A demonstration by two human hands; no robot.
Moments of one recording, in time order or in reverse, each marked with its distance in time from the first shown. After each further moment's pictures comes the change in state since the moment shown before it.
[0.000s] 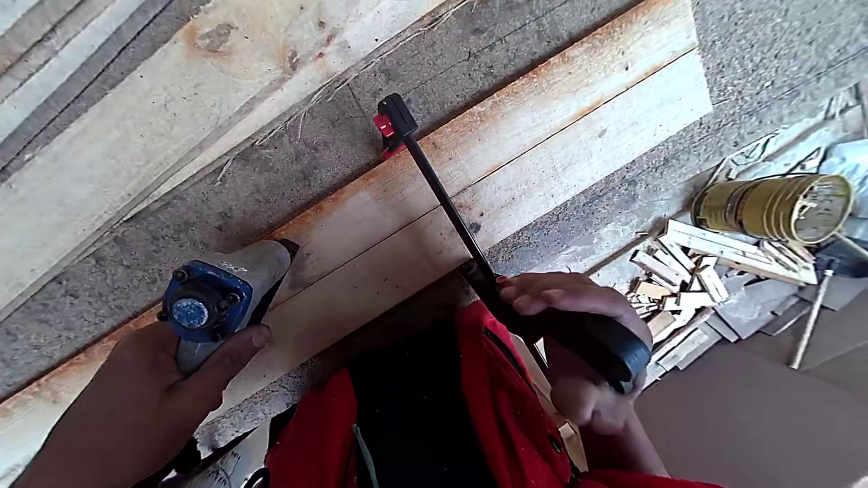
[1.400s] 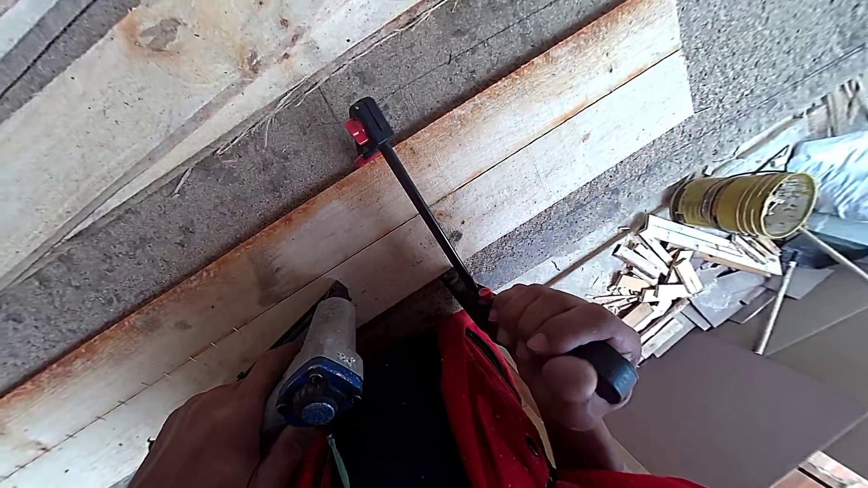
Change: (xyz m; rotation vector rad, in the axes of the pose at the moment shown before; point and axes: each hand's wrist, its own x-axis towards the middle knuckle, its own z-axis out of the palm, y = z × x) left_hand -0.014 0.036 0.052 0.377 -0.132 0.389; right_hand 0.020 0.011 0.013 0.092 0.170 -0.080
